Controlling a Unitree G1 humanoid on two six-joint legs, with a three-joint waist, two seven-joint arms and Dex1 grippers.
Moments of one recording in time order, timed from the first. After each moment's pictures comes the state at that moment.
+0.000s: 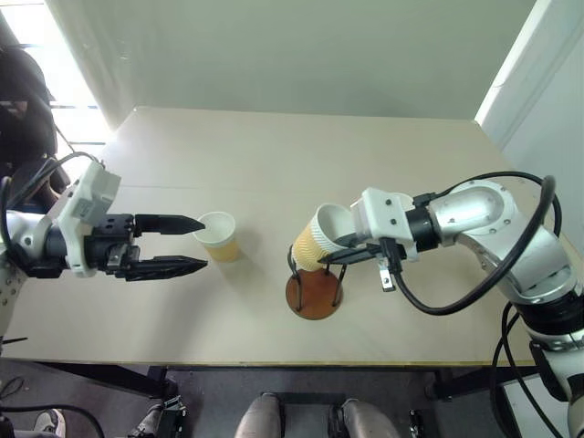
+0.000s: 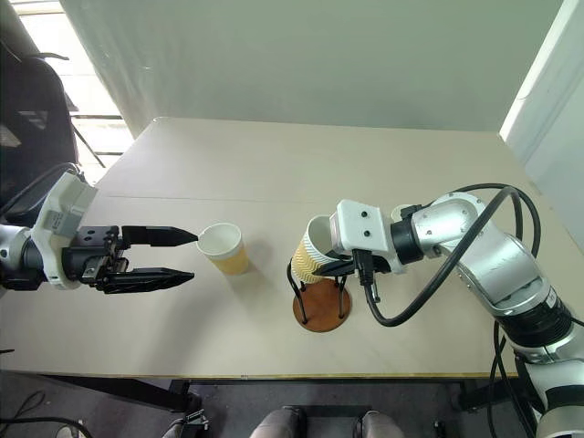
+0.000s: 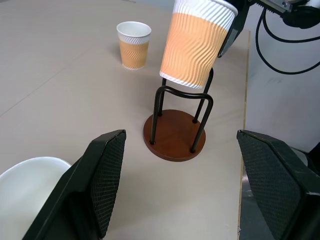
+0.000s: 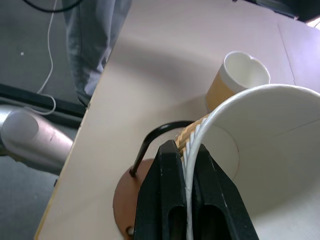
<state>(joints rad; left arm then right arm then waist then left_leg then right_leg) -0.31 1.12 0.34 -0.13 -0.78 0.66 -1.40 -0.82 -0.77 0.35 -0.45 0.38 0.65 1.18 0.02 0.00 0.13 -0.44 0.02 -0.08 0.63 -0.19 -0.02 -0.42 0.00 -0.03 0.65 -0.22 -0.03</state>
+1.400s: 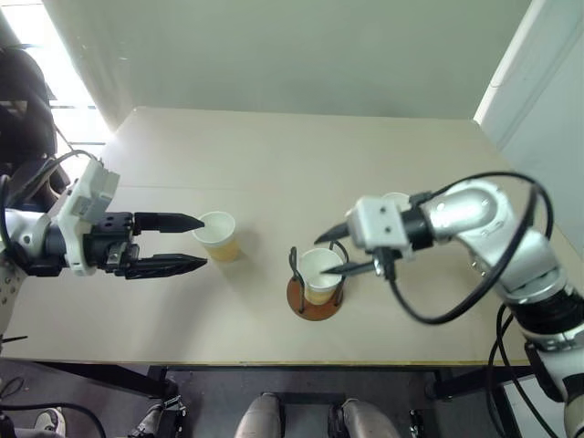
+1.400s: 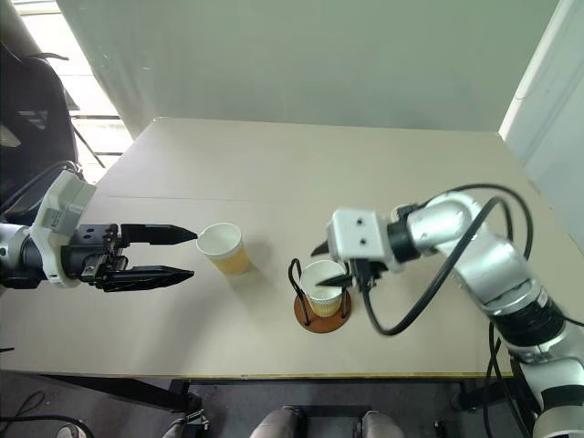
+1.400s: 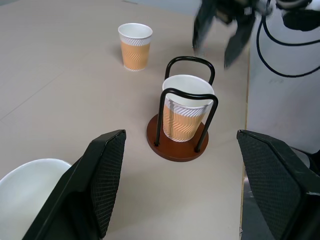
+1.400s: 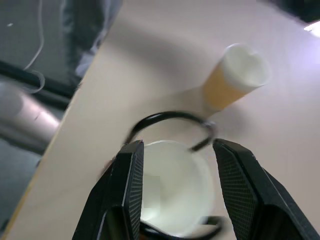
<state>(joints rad) -0.32 1.12 0.34 -0.12 -0.78 0.66 -1.40 -0.87 -0.75 0.29 -0.38 0.30 0.56 1.22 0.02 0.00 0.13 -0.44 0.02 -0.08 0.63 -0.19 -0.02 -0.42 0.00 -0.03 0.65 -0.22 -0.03</state>
